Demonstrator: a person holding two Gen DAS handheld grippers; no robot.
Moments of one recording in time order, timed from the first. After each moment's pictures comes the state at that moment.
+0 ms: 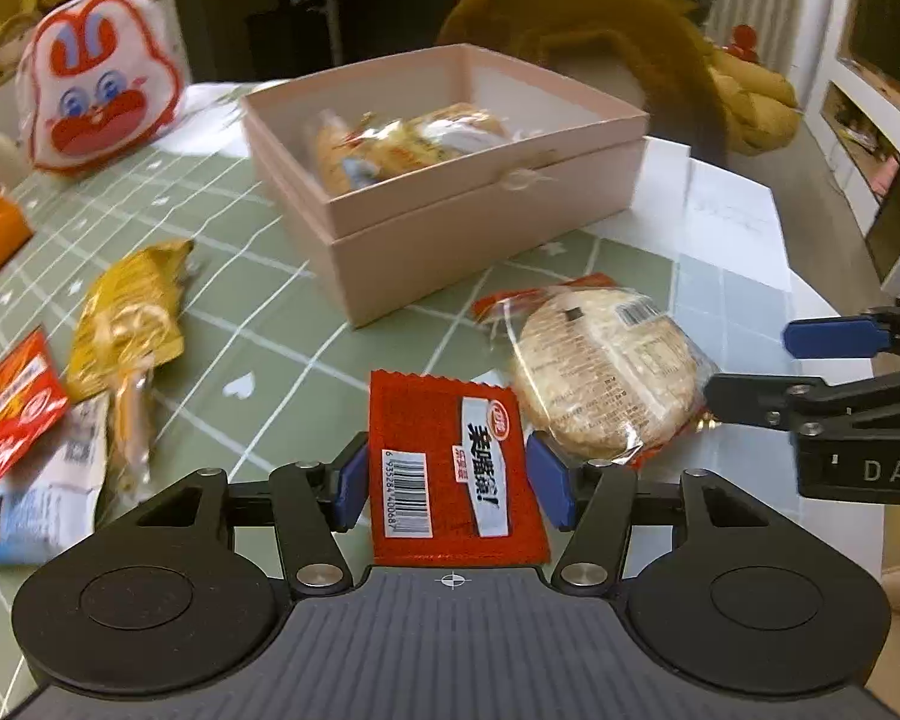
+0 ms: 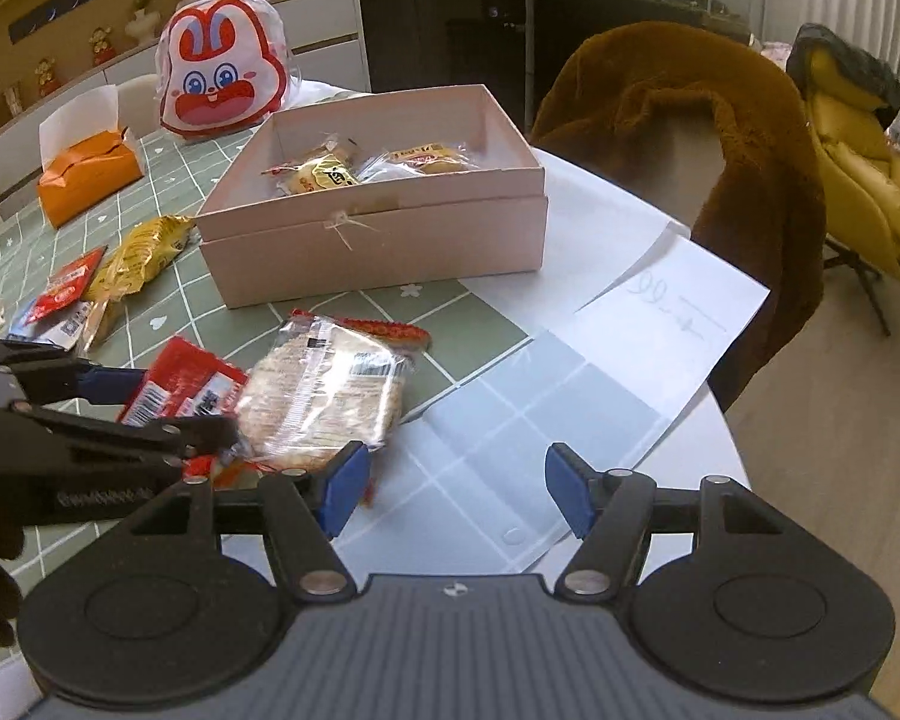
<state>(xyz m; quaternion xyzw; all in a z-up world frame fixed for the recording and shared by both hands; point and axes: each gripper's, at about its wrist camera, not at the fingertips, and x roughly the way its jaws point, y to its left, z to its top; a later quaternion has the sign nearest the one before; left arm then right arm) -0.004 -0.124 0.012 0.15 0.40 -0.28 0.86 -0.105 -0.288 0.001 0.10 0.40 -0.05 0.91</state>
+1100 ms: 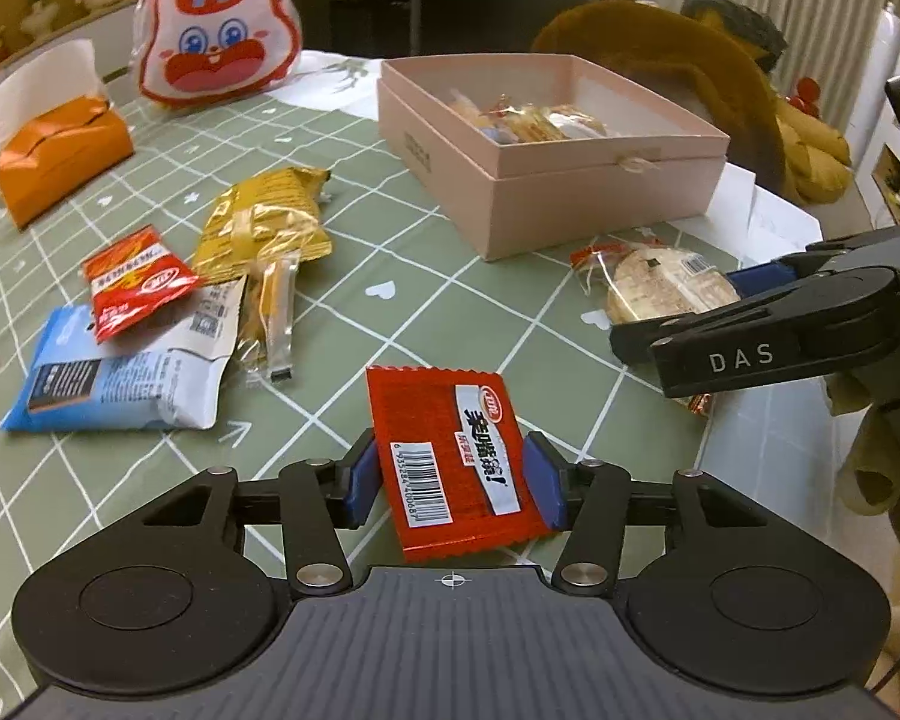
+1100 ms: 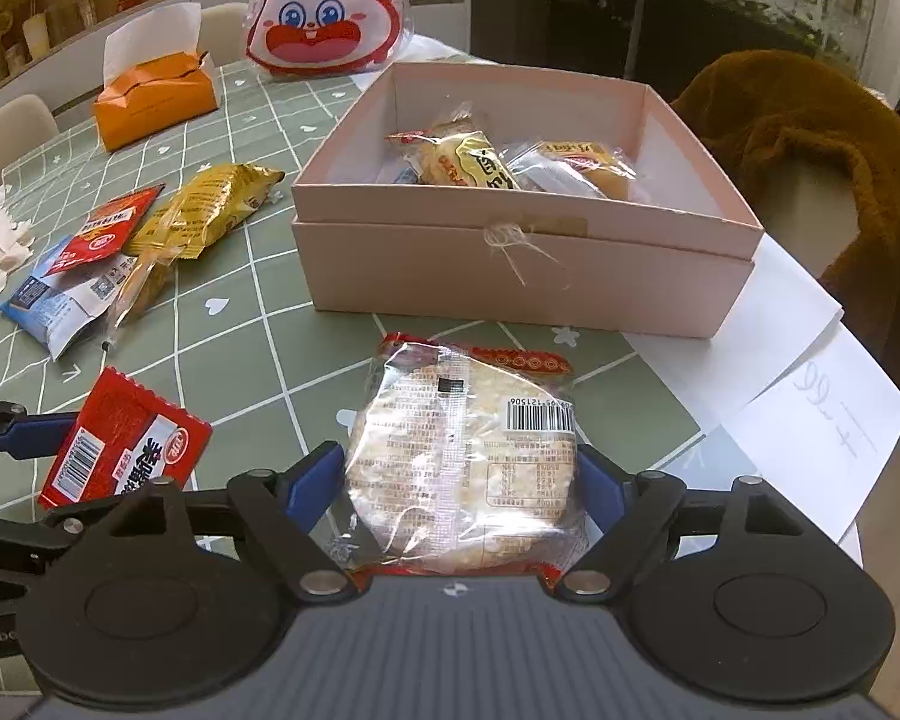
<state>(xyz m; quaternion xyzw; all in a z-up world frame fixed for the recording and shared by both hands) -0.022 -0.056 0.016 0.09 0.42 -0.22 0.88 -0.034 -0.242 -0.007 0.03 0.43 0.03 0.90</state>
